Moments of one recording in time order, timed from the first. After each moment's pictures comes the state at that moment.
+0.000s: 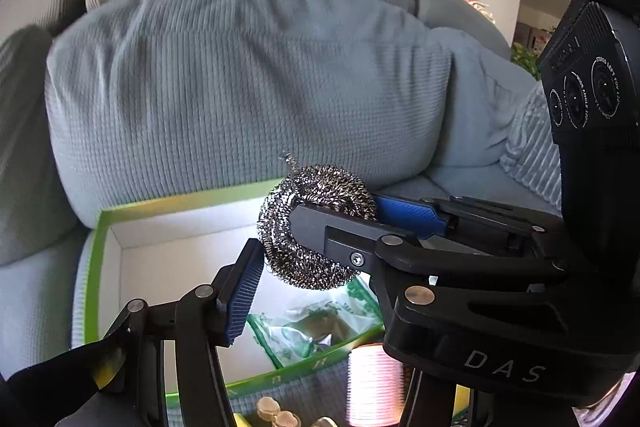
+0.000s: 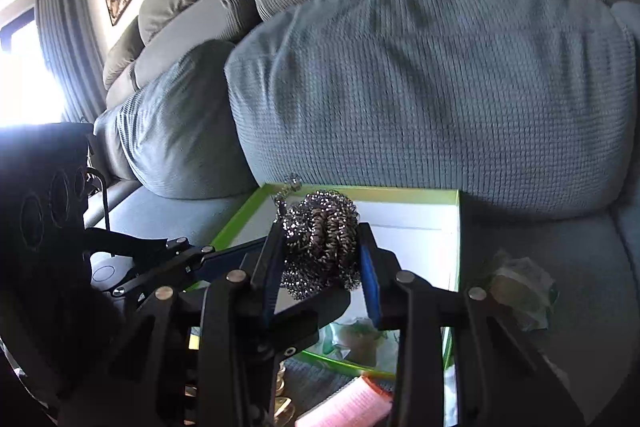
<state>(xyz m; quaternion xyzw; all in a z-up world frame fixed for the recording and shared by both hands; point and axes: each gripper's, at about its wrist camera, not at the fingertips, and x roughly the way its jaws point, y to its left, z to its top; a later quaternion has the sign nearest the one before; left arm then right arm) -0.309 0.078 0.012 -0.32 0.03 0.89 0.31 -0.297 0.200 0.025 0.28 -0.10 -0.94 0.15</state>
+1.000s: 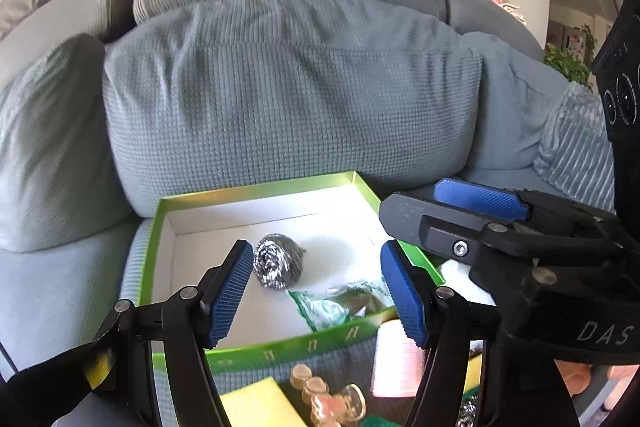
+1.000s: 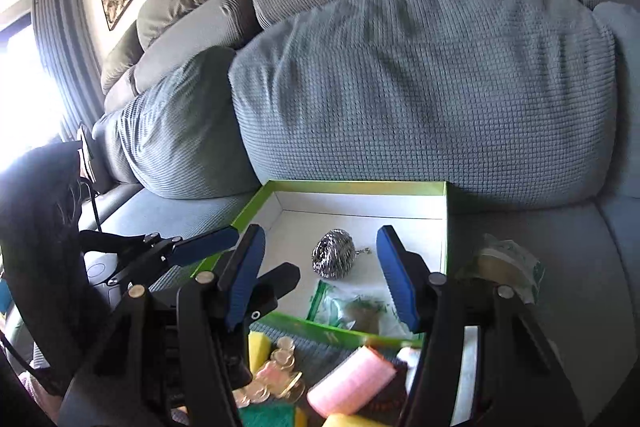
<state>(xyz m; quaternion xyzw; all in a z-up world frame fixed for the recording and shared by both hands) -0.267 0.061 0.028 -0.30 0.05 0.92 0.23 -0.255 0.201 0.044 0.28 -0.10 -0.95 0.13</state>
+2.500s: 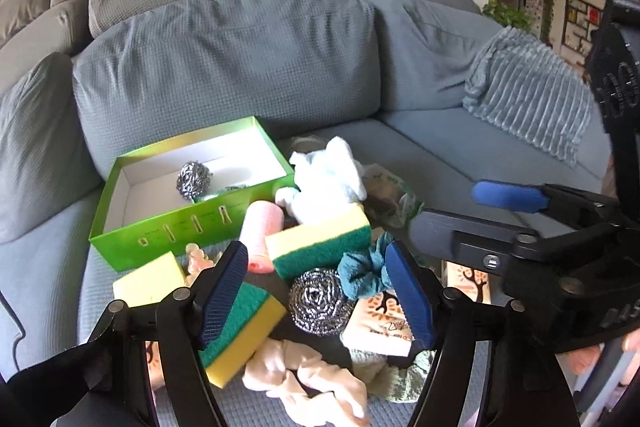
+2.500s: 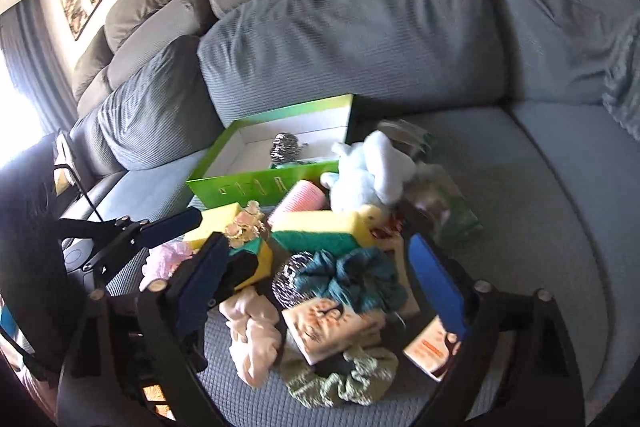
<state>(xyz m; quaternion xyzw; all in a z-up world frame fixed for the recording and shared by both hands) -0.108 0.125 0.016 -0.33 0.10 0.90 0.27 -0.076 0.259 0.020 0.33 -0.15 -0.93 0.05</state>
